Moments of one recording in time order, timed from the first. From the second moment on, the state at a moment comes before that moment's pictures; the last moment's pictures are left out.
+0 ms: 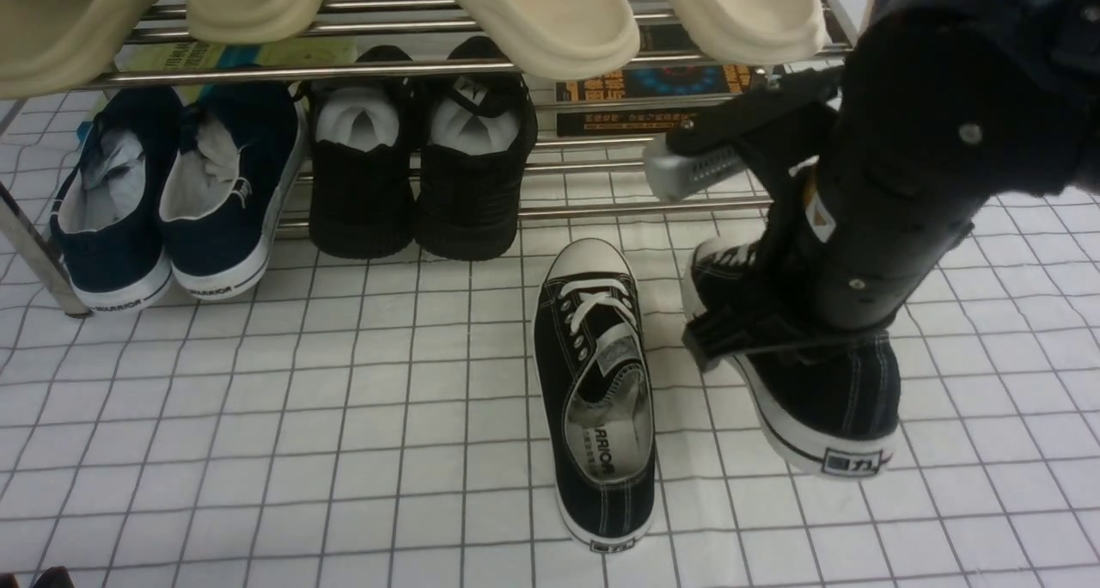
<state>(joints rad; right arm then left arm) 0.78 1.59 -1.41 -0.20 1.18 0.44 -0.01 -0.01 0.02 0.15 0.38 -0.20</state>
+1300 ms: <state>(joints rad) 0.72 1.79 -1.38 -0.10 0.94 0.51 -0.01 -0.01 0.02 0.15 0.38 -0.20</state>
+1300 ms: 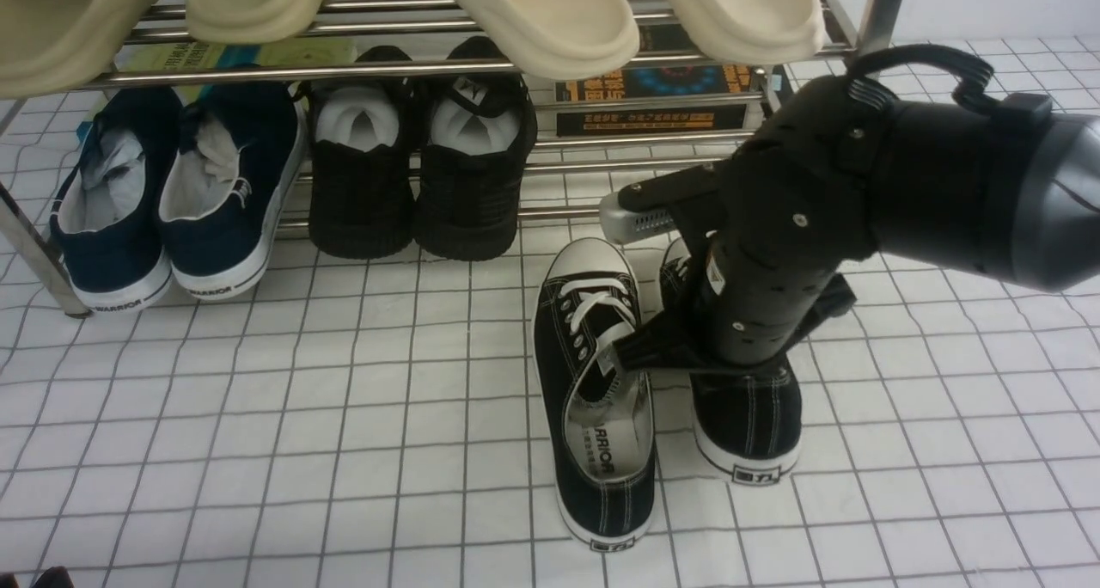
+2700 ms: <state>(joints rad) 0.71 0.47 -0.52 -0.14 0.39 0.33 -0.01 -0.01 0.02 0.15 0.38 -0.20</state>
